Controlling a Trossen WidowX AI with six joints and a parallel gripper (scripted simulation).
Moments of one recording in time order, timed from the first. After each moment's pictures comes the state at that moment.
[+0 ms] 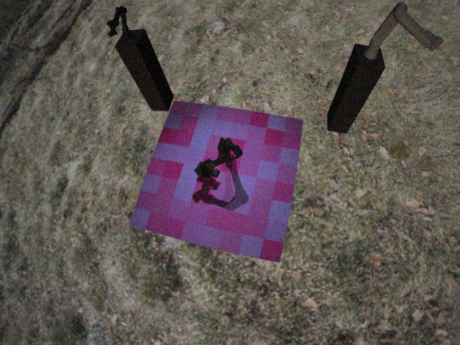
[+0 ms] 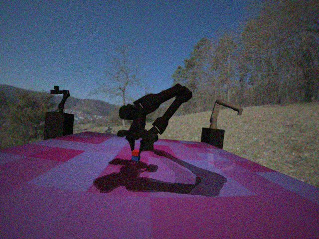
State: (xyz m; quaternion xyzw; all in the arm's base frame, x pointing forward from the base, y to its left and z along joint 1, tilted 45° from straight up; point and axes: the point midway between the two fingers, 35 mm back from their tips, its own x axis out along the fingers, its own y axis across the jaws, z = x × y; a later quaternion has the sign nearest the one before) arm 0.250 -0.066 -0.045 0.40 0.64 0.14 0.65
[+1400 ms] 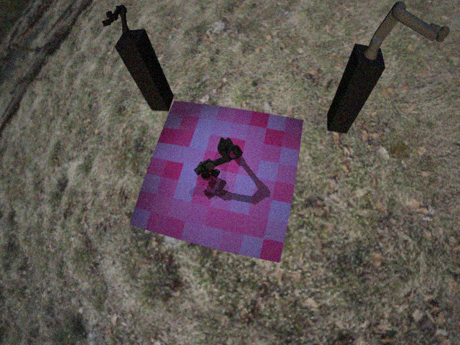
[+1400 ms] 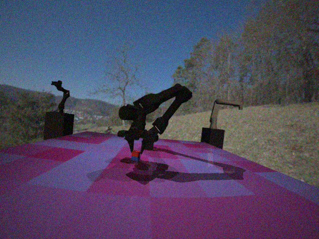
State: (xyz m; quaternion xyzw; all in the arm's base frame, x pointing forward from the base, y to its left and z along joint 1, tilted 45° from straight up) arm 0.250 -0.065 -0.044 0.40 0.64 0.14 0.64
